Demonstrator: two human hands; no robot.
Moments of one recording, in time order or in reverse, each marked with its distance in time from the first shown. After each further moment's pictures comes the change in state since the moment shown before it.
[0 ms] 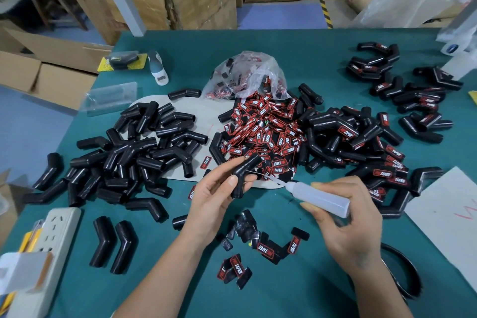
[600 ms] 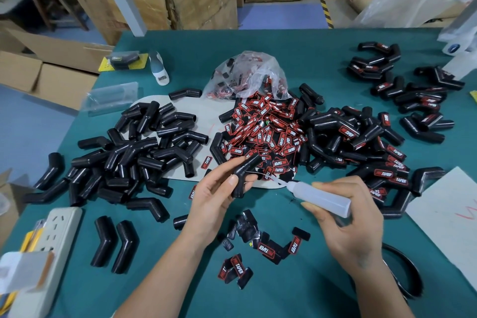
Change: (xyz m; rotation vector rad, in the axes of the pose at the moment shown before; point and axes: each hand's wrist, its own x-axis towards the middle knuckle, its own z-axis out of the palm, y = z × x) left_hand 0.000 0.000 -0.001 0.003 0.004 -0.001; right_hand 0.000 -0.001 0.000 -0.010 0.000 0.002
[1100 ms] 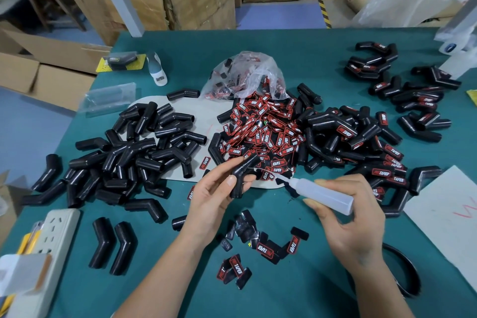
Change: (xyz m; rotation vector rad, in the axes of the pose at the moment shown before) left_hand 0.000 0.000 0.000 -0.002 -0.007 -0.008; right_hand 0.003 0.000 -0.002 -0.014 0.030 0.008
